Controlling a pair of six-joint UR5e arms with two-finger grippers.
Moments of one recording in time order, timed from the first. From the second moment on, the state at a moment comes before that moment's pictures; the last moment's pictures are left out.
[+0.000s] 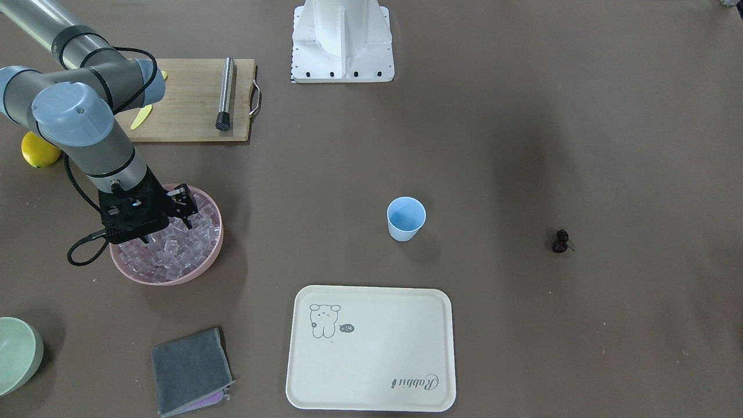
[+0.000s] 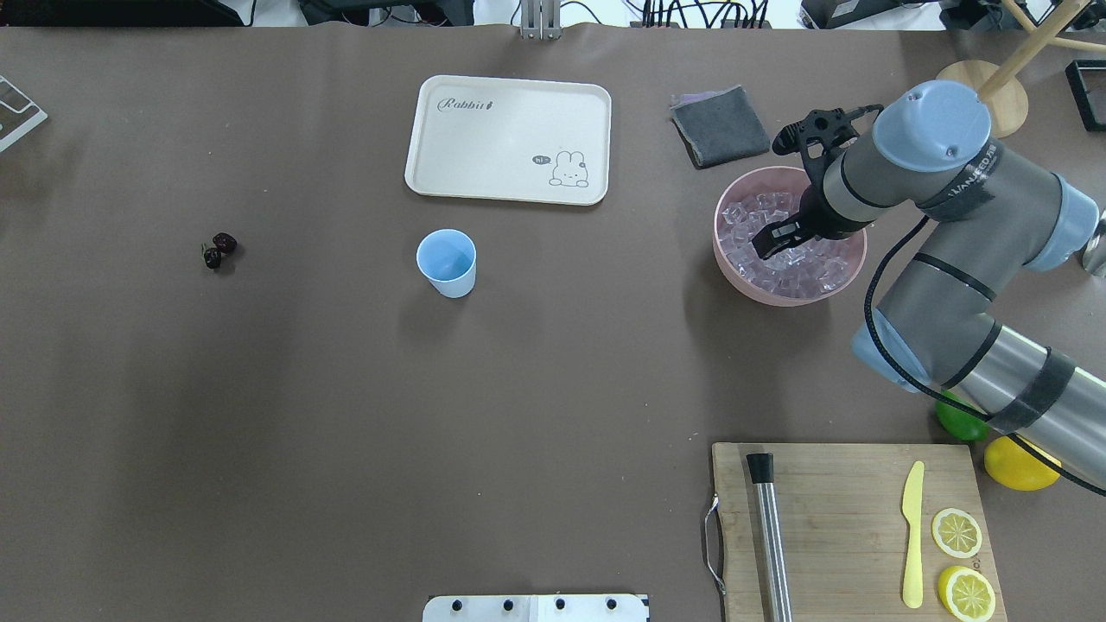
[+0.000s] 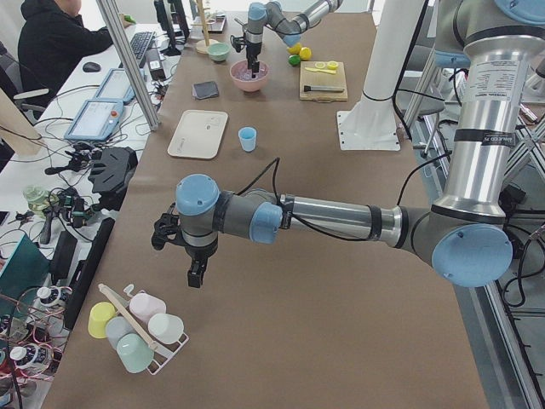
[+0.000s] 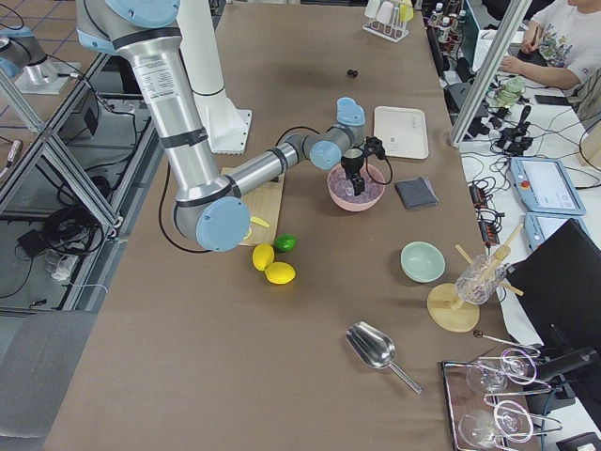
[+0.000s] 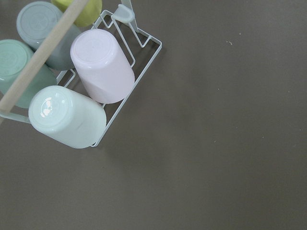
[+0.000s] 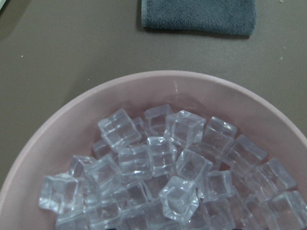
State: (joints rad) left arm -1.58 -1.68 -1.57 -1.68 -2.32 -0.06; right arm 0.82 -1.21 1.66 -1.32 1.99 0.61
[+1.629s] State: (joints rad) left arm -1.58 -1.65 -1.56 -1.71 -2.32 -0.05; right arm 0.81 -1.23 1.67 -1.32 1.98 0.61
